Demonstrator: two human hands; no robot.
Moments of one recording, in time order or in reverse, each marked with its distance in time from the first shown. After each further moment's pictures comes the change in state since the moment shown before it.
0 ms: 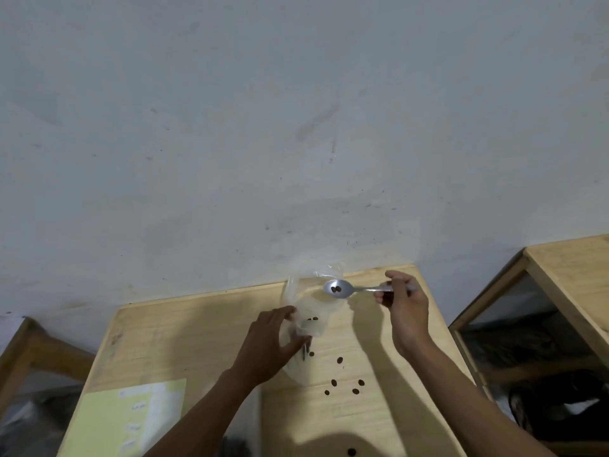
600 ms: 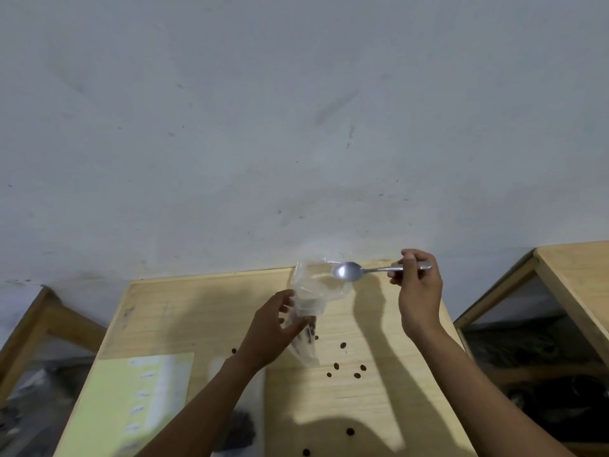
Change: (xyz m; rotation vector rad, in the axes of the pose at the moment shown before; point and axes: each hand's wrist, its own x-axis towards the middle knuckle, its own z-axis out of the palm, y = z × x) left_hand -0.012 0.005 0.000 -0.313 0.090 -0.110; right_hand -0.010 -0.022 0.004 -0.107 -0.015 -0.216
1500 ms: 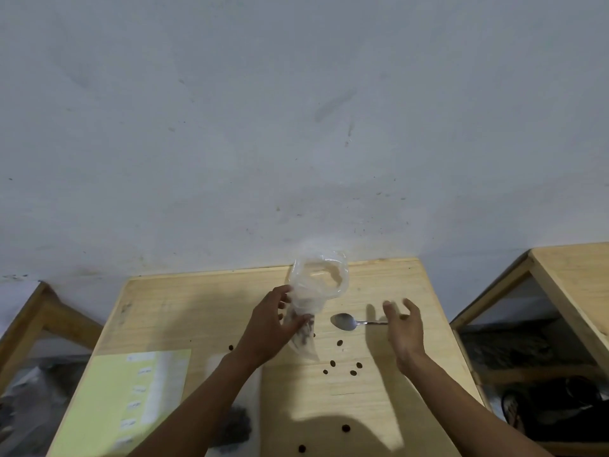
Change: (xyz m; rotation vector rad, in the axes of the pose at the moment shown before) left_hand -0.001 0.005 0.001 -0.055 0.050 0.020; right_hand -0.017 0.087 -0.030 -0.292 -0.025 0.461
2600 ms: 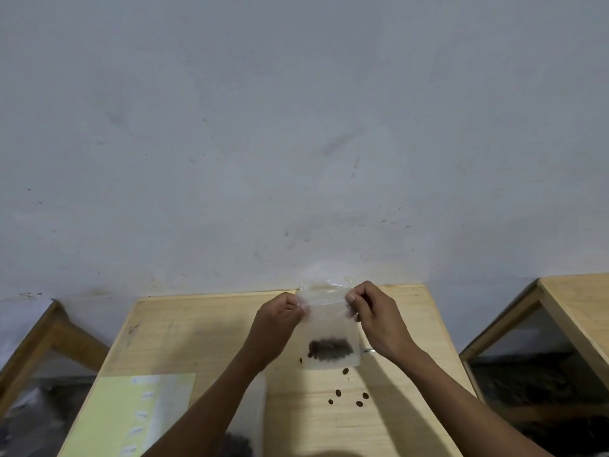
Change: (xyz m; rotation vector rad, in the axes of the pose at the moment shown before) left_hand 0.018 0.054 -0.024 -0.222 -0.013 -0.101; right_hand -0.039 -0.091 0.028 -0.258 -0.391 -0.672
